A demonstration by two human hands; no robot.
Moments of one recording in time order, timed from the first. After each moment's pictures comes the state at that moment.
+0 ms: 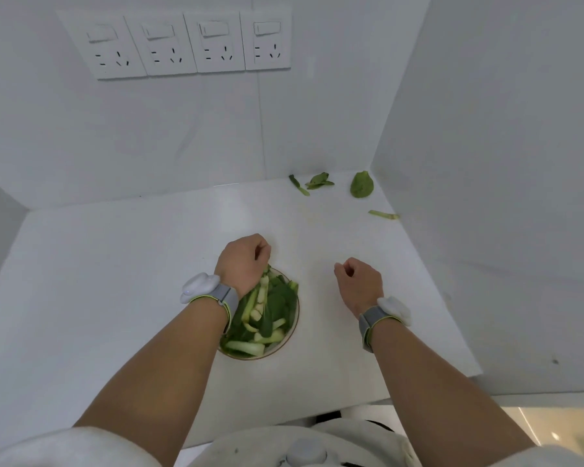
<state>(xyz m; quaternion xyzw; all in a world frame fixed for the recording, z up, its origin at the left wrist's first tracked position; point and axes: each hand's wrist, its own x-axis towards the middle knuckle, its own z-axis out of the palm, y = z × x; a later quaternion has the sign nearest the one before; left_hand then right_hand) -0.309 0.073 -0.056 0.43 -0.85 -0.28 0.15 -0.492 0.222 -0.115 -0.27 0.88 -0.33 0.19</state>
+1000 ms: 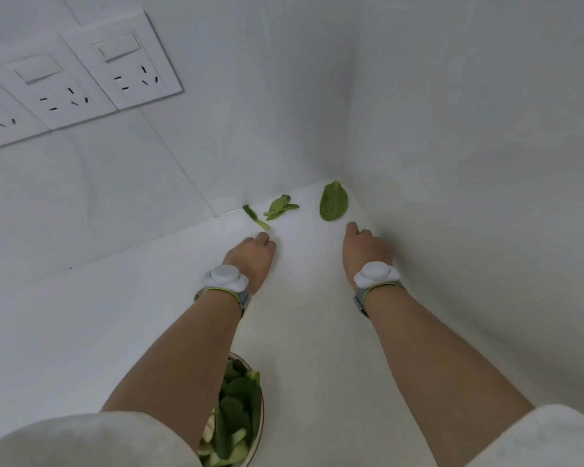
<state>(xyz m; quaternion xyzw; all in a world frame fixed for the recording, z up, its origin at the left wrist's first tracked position) -0.493 -0.025 -0.108 0.25 -0.95 0.02 -0.20 -0.657 0.135 -0.123 -0.38 0.92 0.02 0.09</state>
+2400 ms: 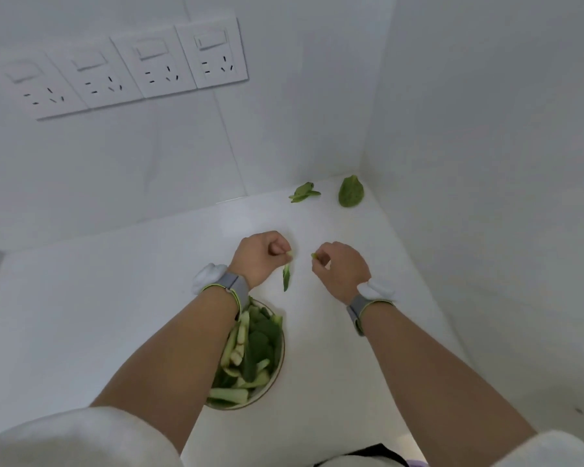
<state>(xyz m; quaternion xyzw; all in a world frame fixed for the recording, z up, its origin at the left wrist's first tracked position) -0.401 0.036 -0.057 0.38 -0.82 -0.42 0.08 -0.547 0.168 -0.105 -0.47 0.82 -0.28 0.16</state>
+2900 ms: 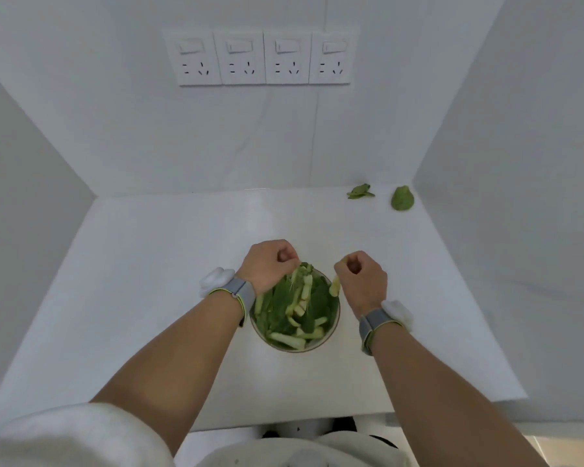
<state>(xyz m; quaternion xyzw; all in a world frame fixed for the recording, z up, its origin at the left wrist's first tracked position) -0.260 0.061 -0.044 0.41 -0.81 -0.41 0.12 -0.419 0.185 -0.076 -0.26 0.81 -0.49 0.20</state>
